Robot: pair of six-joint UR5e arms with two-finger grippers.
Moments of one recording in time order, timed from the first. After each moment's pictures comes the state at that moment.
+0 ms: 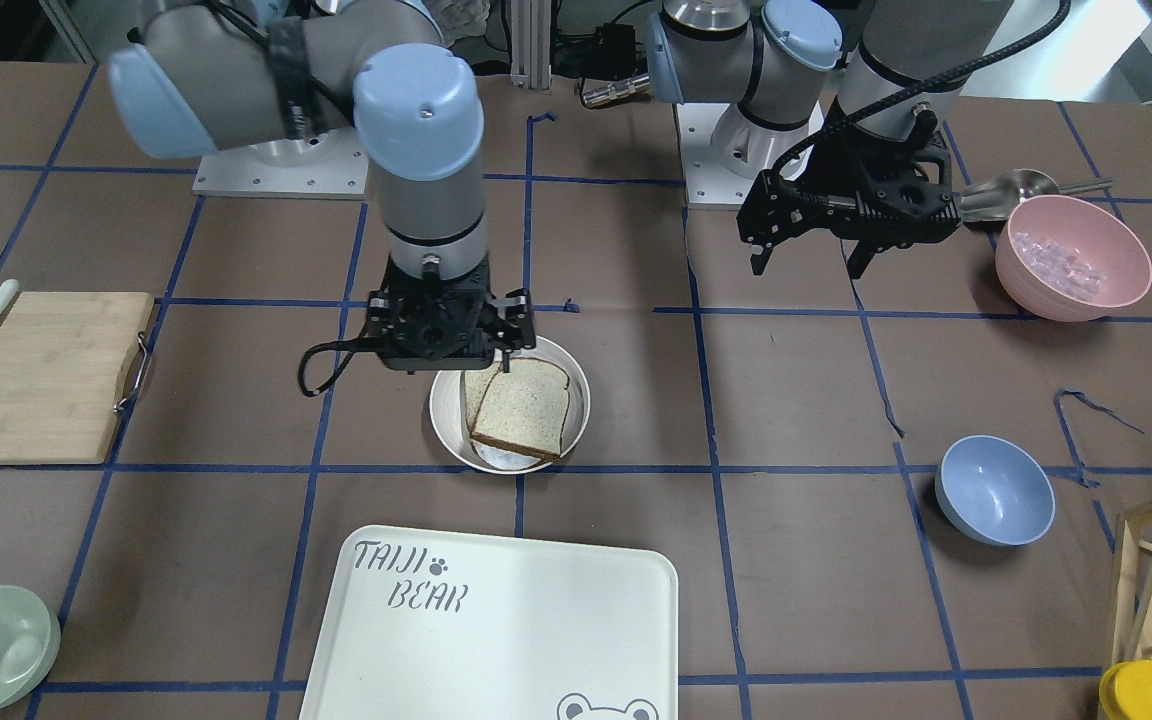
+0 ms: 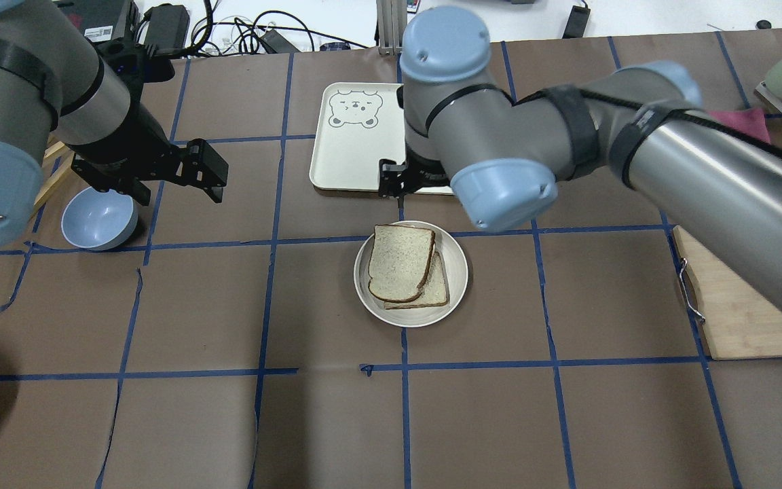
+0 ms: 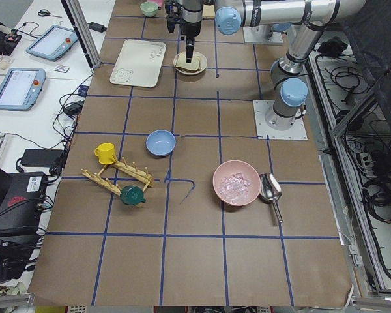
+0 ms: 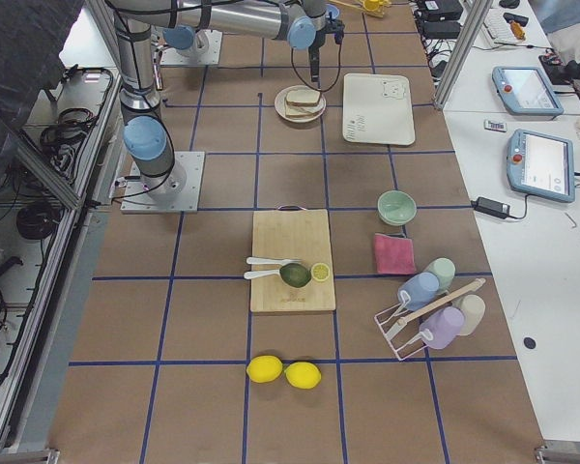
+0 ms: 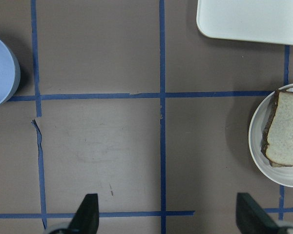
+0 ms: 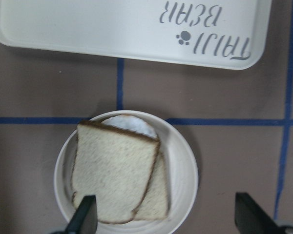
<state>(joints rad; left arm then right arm) -1.52 -1.48 -1.76 -1.42 1.56 0.06 1.85 -1.33 1.60 -1.88 -1.58 0.23</state>
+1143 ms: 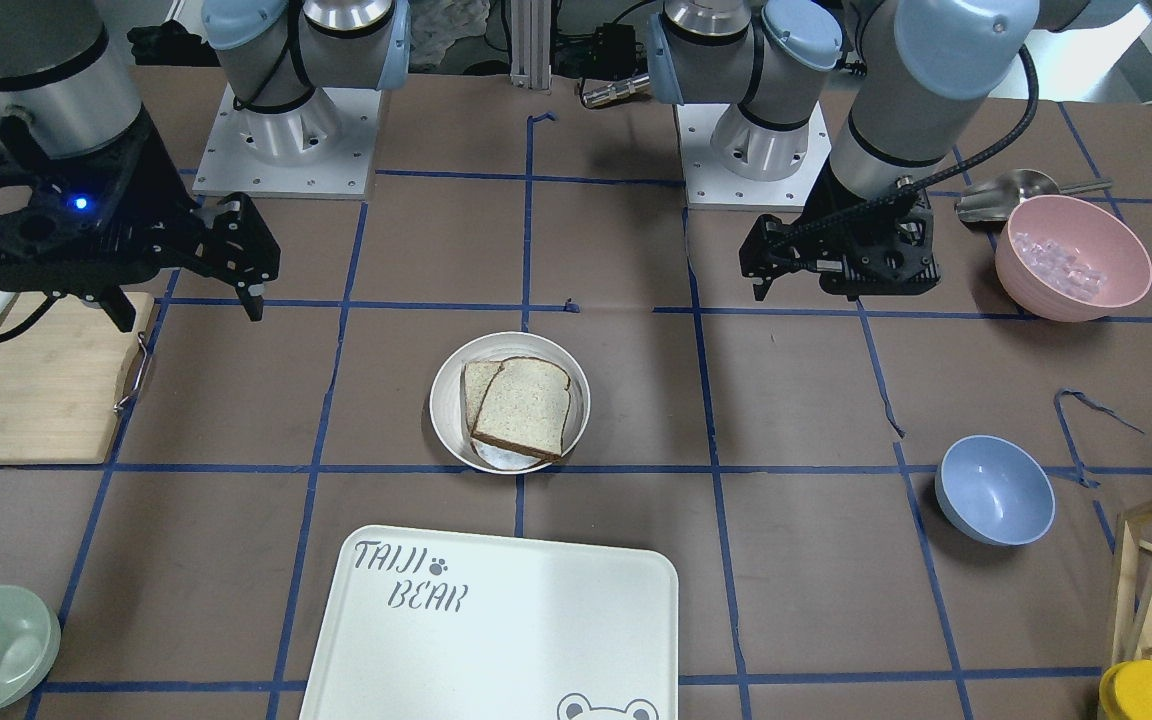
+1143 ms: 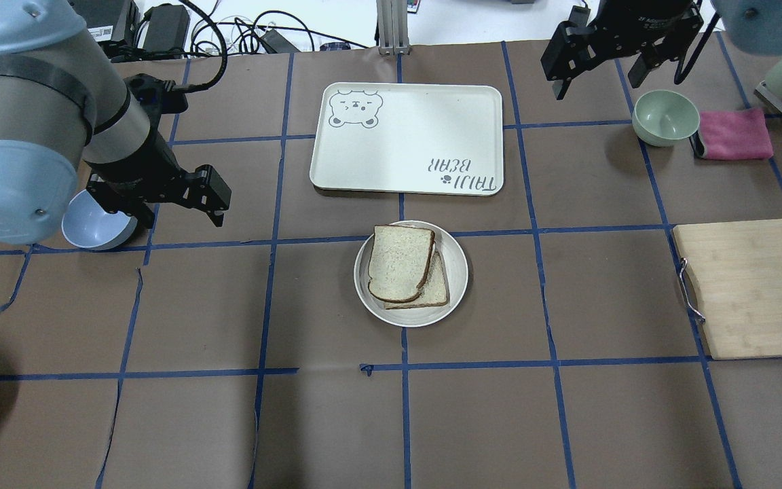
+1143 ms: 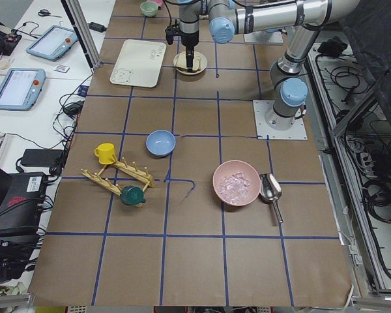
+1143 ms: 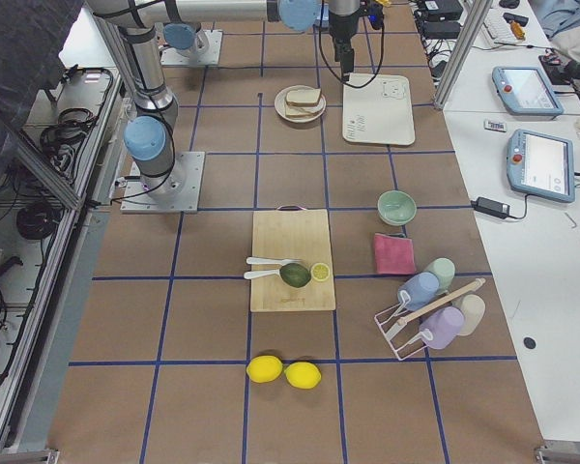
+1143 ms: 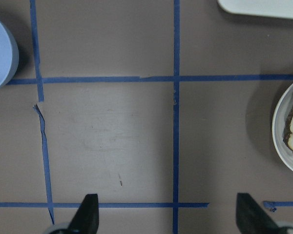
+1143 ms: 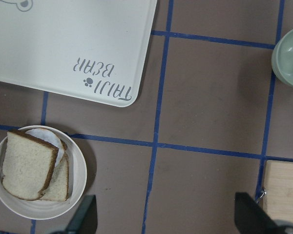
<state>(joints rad) -1.51 -1.55 -1.81 -1.39 1.59 0.06 1.57 -1.47 1.42 -1.64 -1.55 -0.13</state>
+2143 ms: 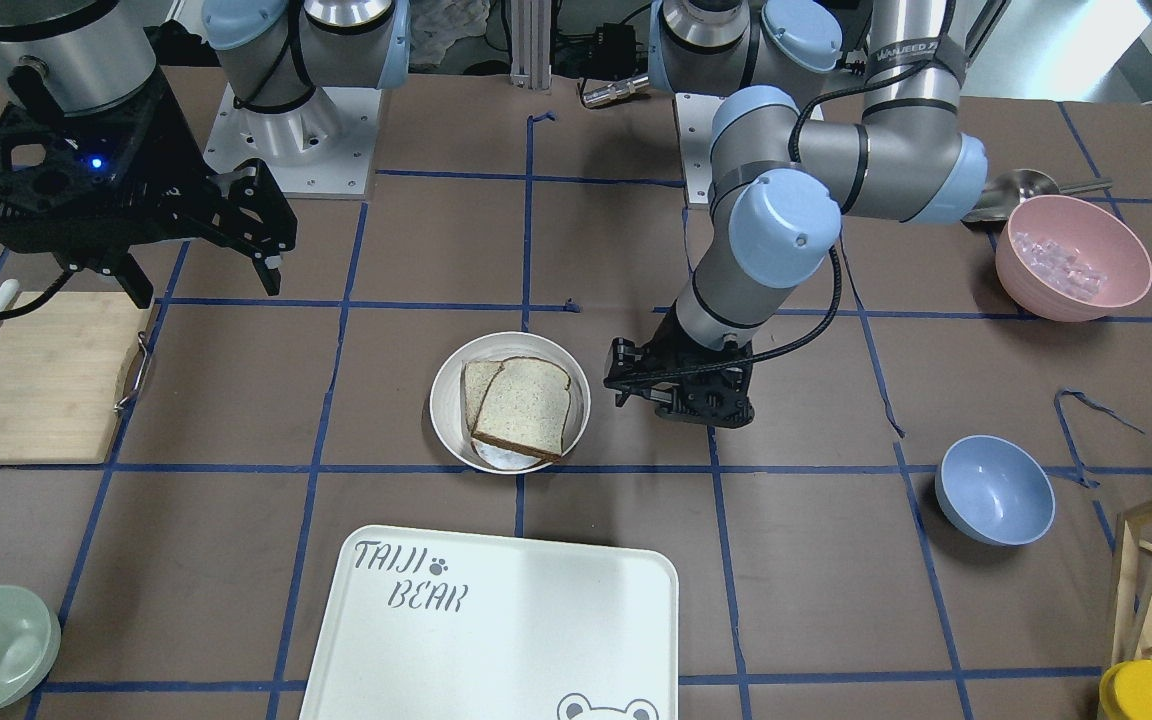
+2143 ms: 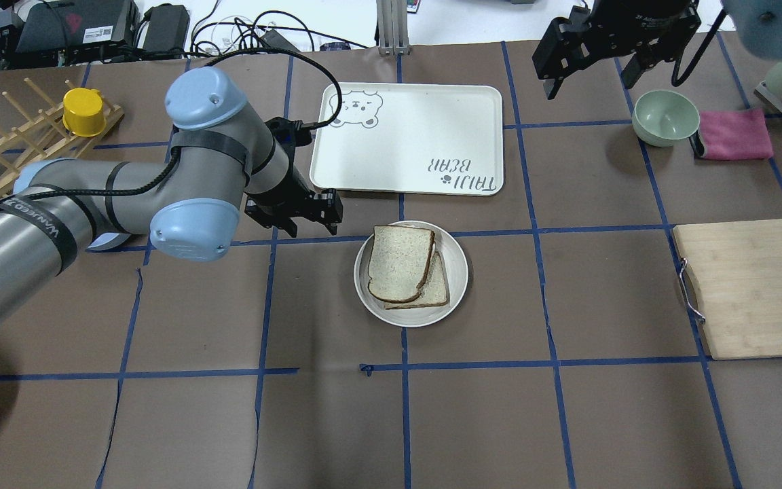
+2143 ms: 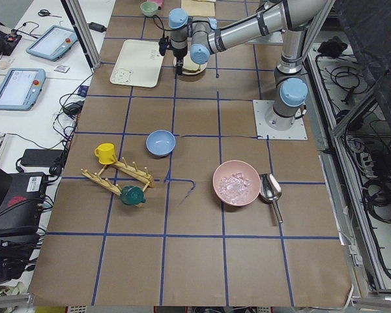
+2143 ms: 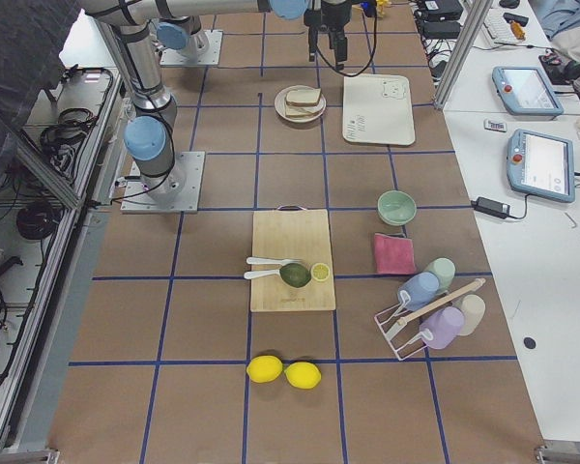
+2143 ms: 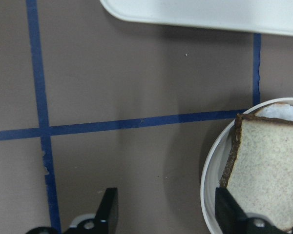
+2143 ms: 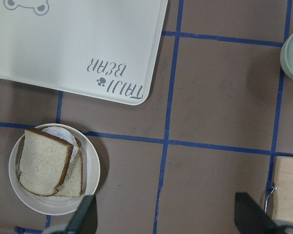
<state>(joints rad) -1.69 -1.84 -1.88 -0.99 1.40 -0.04 1.58 -1.50 1.43 -1.63 -1.53 -0.10</state>
